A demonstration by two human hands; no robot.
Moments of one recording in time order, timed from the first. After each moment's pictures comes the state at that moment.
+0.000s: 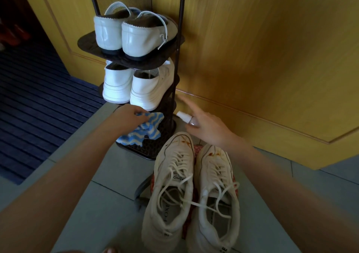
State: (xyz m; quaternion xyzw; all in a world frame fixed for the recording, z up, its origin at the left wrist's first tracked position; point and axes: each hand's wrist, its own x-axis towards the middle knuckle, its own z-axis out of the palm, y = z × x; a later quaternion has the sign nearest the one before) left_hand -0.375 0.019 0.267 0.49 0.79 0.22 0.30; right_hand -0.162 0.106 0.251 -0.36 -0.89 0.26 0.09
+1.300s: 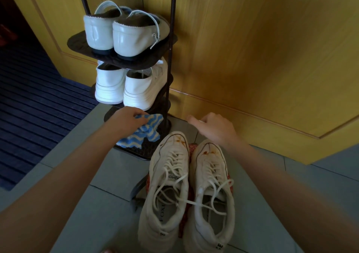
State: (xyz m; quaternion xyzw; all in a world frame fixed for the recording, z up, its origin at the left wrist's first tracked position) left_hand -0.364 0.022 0.263 0.50 0.77 0.23 0.31; right_hand -0.143 0.114 0.245 -0.54 -0.81 0.22 0.04
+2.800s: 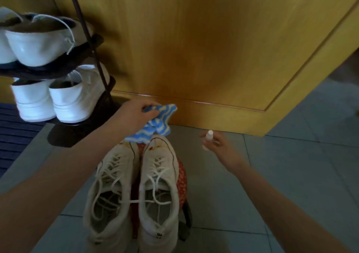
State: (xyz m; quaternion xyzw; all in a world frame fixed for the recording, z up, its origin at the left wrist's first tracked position) left_hand -0.219 0.070 0.300 0.65 0.65 0.25 0.32; right_hand 0.039 0.076 0.188 -0.57 -0.59 0.46 0.33
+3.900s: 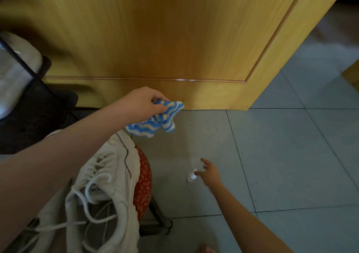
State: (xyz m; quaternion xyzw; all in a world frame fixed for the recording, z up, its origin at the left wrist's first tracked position) left_hand -0.106 0.124 0.256 0.72 0.59 0.08 0.35; right_hand 0.111 0.046 -0.006 -0.76 -0.40 0.47 0.21
